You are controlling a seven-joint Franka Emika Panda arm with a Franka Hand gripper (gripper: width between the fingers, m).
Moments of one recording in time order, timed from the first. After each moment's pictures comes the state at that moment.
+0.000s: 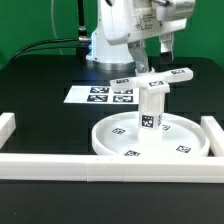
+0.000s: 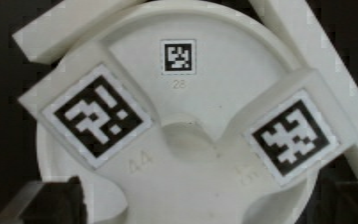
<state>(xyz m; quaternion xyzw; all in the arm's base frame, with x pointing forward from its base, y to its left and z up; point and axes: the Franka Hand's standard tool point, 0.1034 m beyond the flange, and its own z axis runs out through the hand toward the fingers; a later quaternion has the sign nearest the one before) 0.568 0.040 0.130 -0.48 0.87 0.04 0.13</state>
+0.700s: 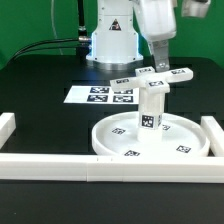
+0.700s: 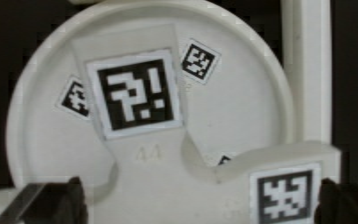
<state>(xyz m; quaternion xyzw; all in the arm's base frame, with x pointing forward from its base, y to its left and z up) 0.577 0.044 0.137 -0.77 0.63 0.00 0.13</state>
